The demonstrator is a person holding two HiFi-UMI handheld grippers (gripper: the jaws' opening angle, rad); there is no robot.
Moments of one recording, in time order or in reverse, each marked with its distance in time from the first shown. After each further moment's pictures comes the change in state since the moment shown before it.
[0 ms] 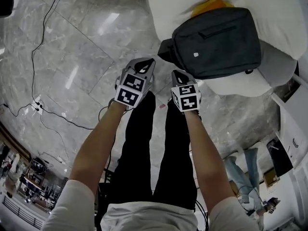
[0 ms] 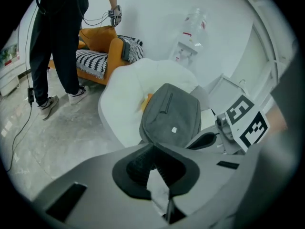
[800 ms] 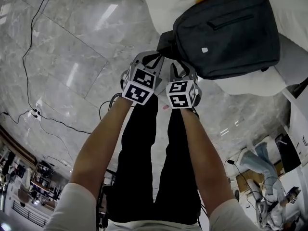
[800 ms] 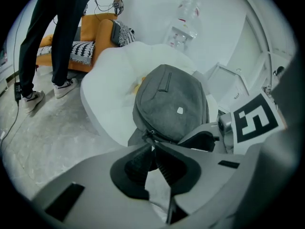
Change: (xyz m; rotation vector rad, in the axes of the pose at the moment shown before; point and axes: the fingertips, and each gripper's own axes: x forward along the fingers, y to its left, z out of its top) left arm 0.090 -0.002 -0.051 0.077 0.050 -0.052; right arm 0.073 -0.028 -0.035 -0.128 0.004 -0.214
